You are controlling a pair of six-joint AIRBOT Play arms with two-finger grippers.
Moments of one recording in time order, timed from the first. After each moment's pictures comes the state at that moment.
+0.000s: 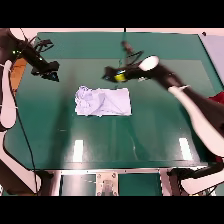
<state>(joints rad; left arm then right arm) 0.05 -1.90 2.10 1.23 -1.76 -1.48 0.32 -1.62 1.50 -0.77 0.89 1.46</state>
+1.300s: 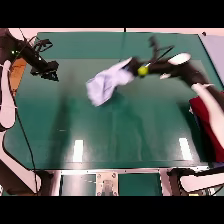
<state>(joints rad) 0.06 -1.90 2.10 1.23 -1.75 -1.49 0.08 -1.55 1.46 -0.44 0.97 1.28</state>
